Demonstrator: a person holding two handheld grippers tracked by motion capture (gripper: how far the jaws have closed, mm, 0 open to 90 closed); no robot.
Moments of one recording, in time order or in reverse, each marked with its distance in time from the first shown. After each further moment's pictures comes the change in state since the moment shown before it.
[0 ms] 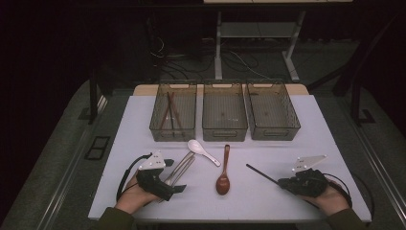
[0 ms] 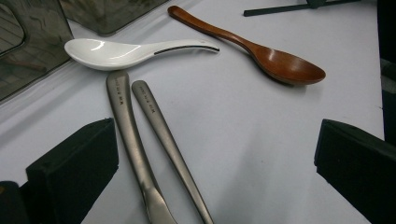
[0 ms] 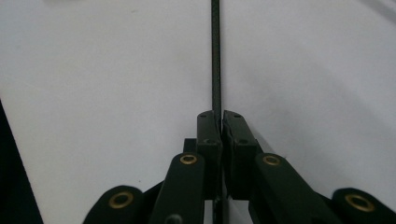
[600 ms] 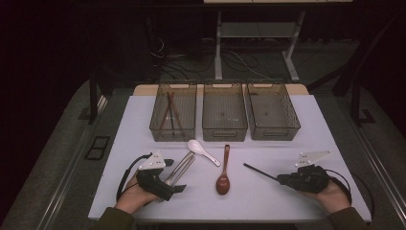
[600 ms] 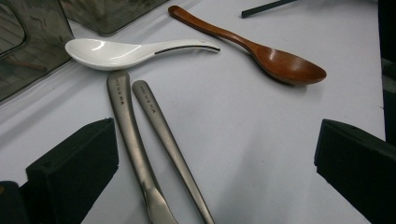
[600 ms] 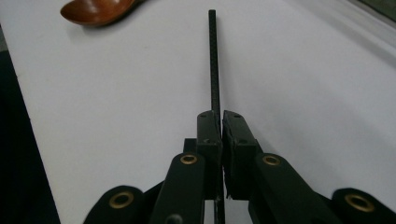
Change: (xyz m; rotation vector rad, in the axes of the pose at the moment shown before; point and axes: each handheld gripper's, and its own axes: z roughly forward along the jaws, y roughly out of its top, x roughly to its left) left arm 0.000 0.000 0.000 0.002 0.001 0.002; right arm -0.003 0.010 -0.010 -0.064 0.043 0.017
